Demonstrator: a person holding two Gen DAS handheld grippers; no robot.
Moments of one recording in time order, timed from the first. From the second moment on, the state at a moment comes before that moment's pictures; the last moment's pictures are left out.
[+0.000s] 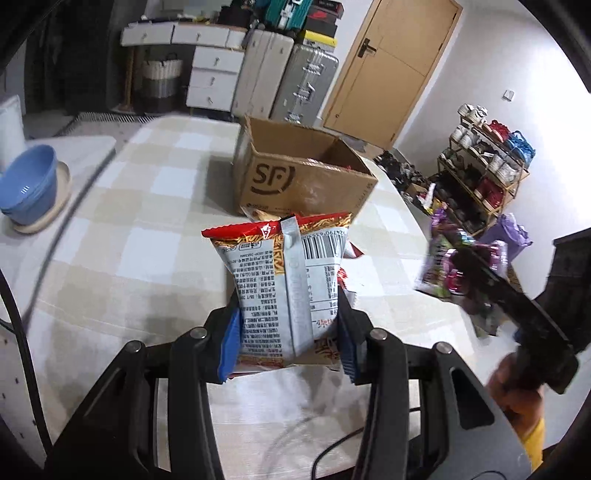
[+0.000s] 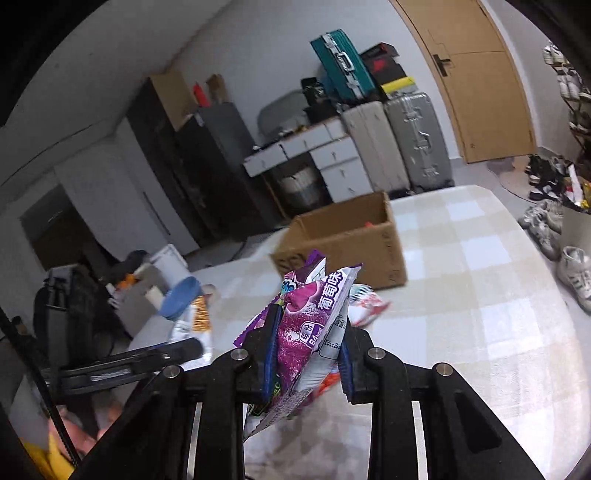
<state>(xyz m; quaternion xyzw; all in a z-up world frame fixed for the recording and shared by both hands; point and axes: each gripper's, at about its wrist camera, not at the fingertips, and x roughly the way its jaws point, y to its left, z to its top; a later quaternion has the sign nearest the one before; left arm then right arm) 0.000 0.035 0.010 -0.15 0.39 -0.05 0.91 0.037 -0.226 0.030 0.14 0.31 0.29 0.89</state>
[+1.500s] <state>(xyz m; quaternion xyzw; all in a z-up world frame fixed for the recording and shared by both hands) 0.126 0.060 0.080 -0.11 0.37 -0.07 0.92 0.164 -0.197 0.083 0.15 0.30 0.32 0.89</state>
